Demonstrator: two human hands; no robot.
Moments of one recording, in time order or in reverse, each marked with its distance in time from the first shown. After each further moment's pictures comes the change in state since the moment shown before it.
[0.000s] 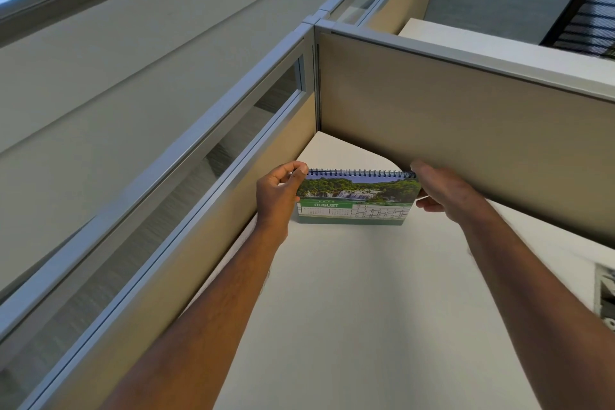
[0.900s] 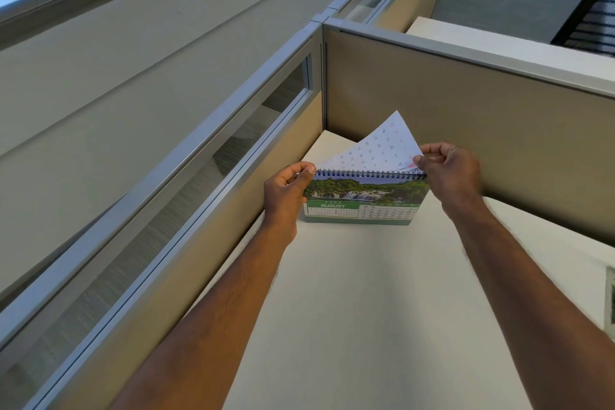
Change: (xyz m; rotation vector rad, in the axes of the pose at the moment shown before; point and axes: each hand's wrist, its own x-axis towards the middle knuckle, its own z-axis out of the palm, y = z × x) left_hand -0.002 0.002 0.000 -0.098 -0.010 -0.128; right_hand -0.006 -0.007 0.009 0.078 0.317 -0.366
